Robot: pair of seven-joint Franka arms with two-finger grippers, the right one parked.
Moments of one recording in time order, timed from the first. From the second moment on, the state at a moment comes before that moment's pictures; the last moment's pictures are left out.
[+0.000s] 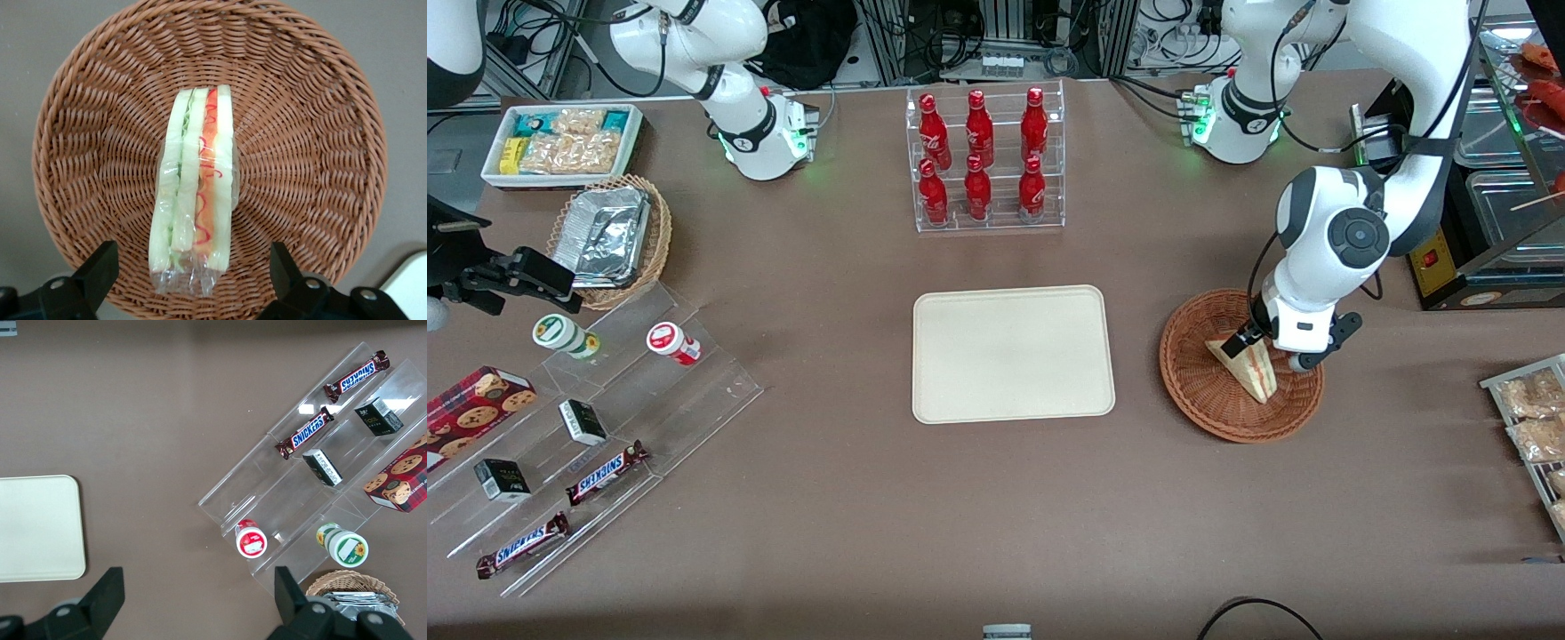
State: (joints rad) arm -0.06 0.16 -0.13 -2.28 0.02 2.42 -0.89
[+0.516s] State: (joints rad) arm -0.06 0.22 -0.13 -2.28 0.02 2.44 -0.90
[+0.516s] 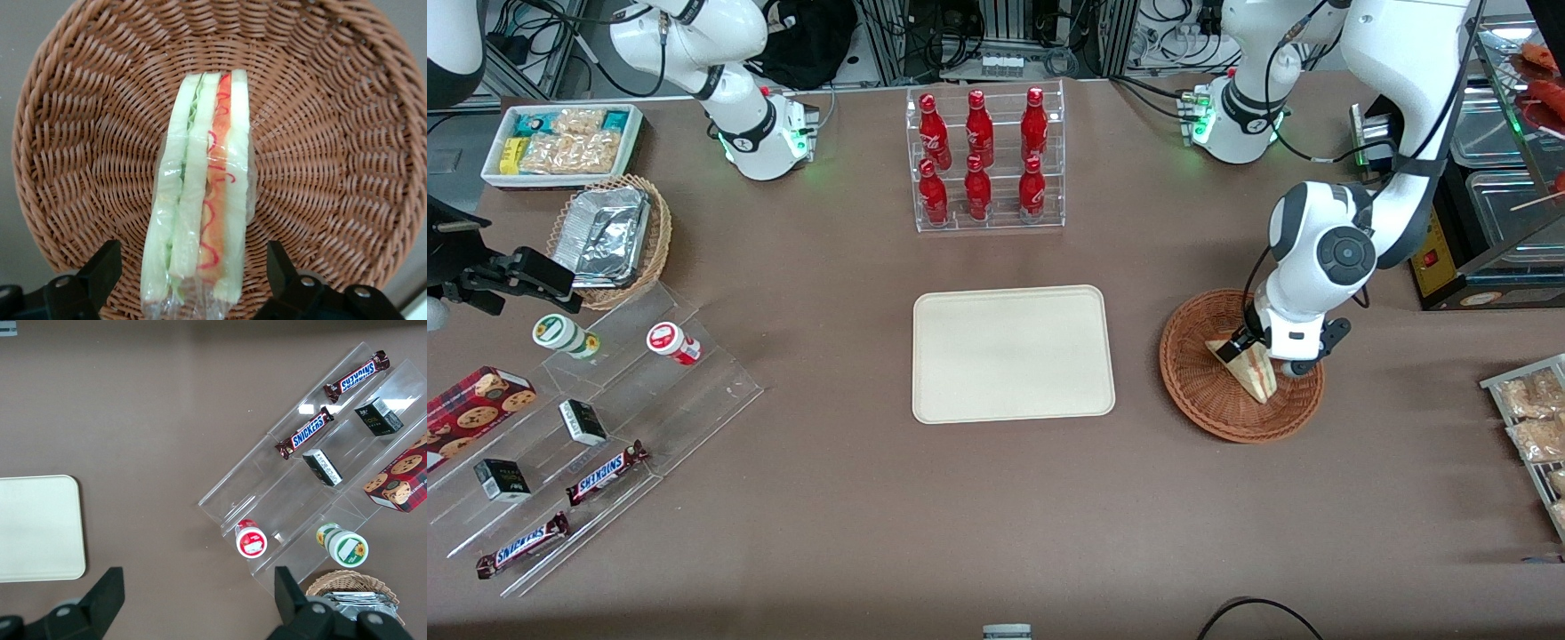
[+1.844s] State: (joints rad) arm -0.07 0.25 -0.34 -2.00 0.08 2.12 -0.73
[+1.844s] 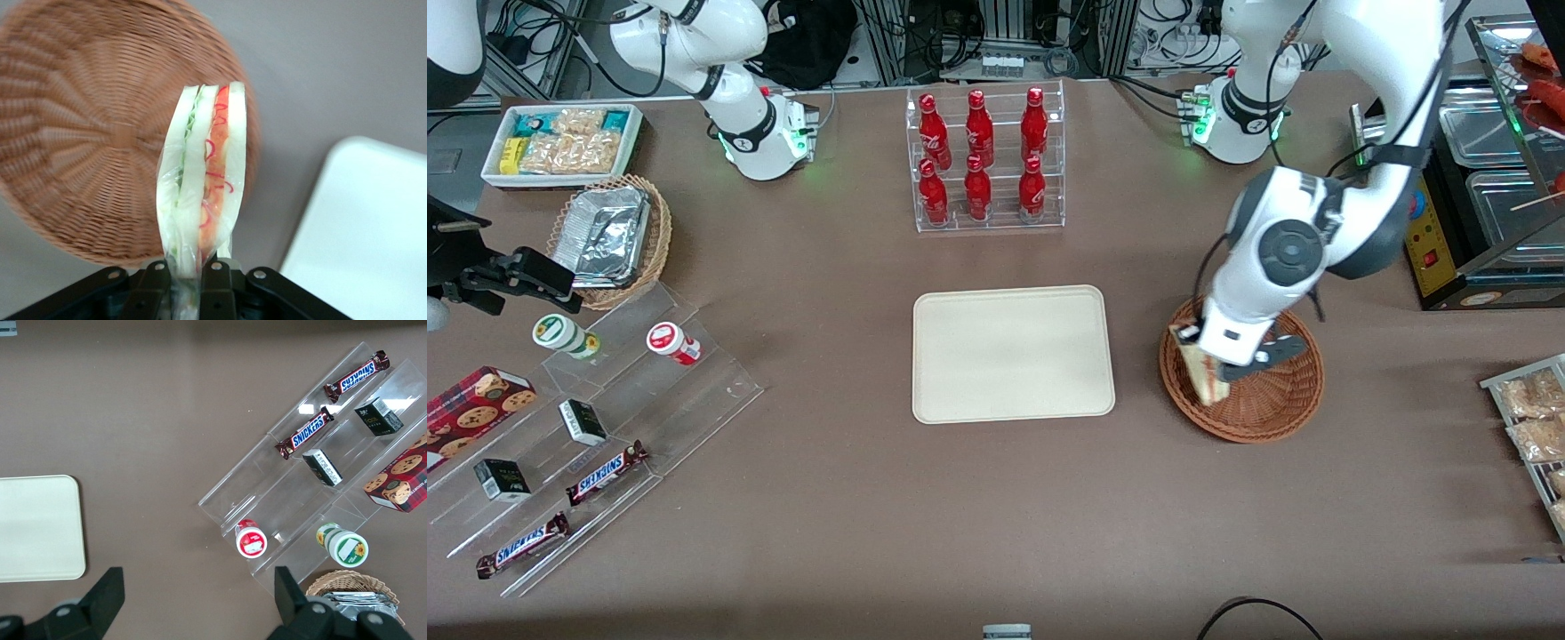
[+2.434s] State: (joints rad) arm -0.15 0.50 -0.53 -1.76 0.16 2.12 -0.85
